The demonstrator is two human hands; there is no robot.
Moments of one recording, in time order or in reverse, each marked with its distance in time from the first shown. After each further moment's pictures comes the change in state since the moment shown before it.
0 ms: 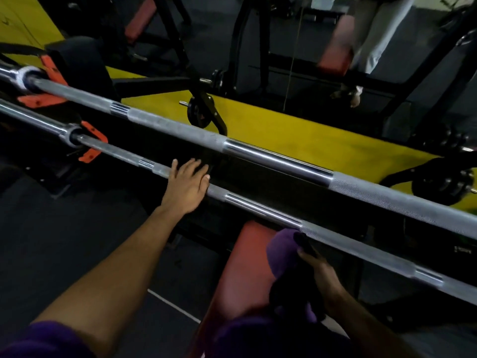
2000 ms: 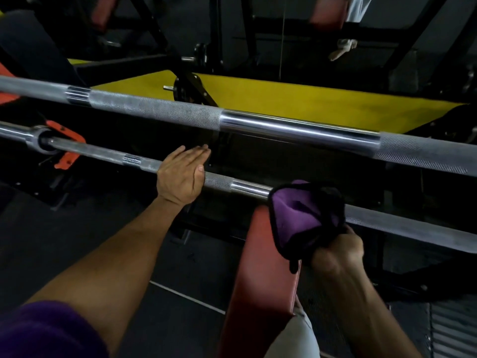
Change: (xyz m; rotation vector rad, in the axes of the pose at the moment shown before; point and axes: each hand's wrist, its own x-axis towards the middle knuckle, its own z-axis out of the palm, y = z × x) left_hand 0.020 -0.033 0.033 0.004 0.403 0.397; right_hand 0.020 -0.036 0.071 1.309 0.201 0.130
